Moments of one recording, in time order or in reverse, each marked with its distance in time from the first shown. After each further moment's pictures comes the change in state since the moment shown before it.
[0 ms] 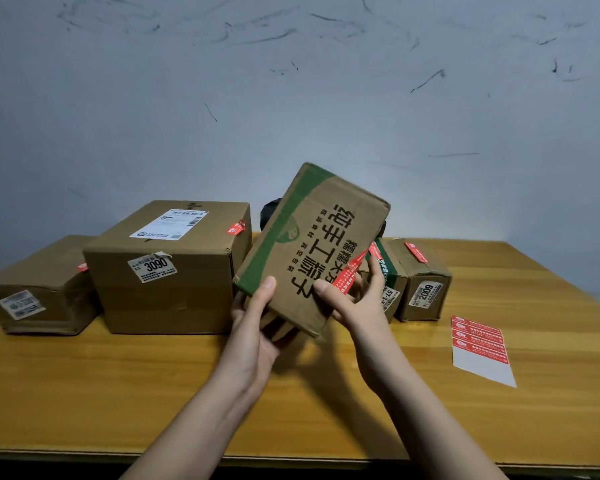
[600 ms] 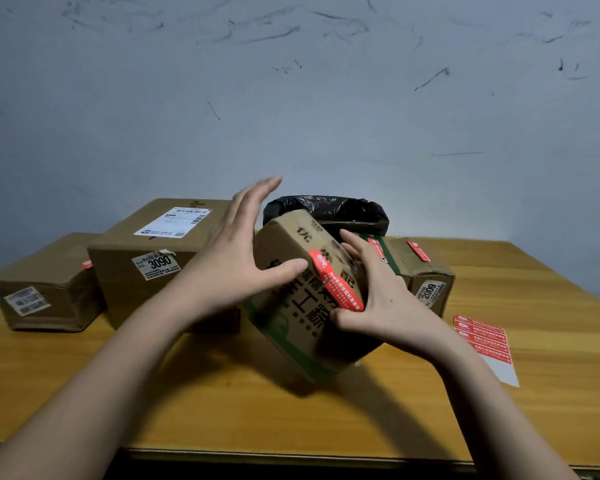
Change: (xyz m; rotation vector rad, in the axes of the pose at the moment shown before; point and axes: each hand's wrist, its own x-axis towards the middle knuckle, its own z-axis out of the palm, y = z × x) left_hand 0.000 0.108 0.026 1.360 -0.255 0.757; right_hand 0.009 -0.042 -0.035 -0.818 -0.353 -0.182
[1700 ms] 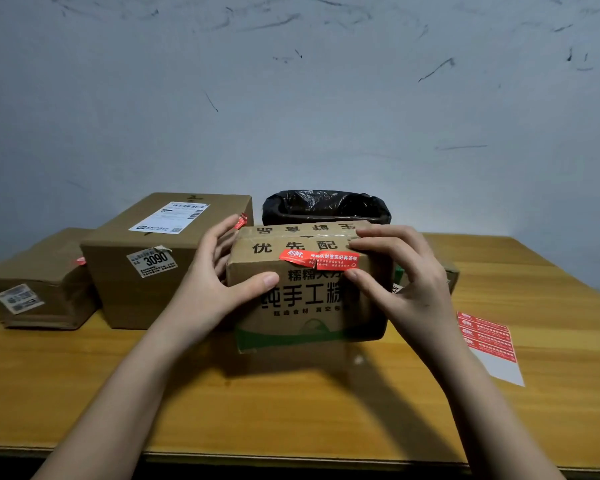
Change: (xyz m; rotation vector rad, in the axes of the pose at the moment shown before) left_hand -0.031 -0.033 0.016 -0.559 0.101 -0.317; right_hand 0.002 0.019 -0.001 -0.109 0.561 -0.477
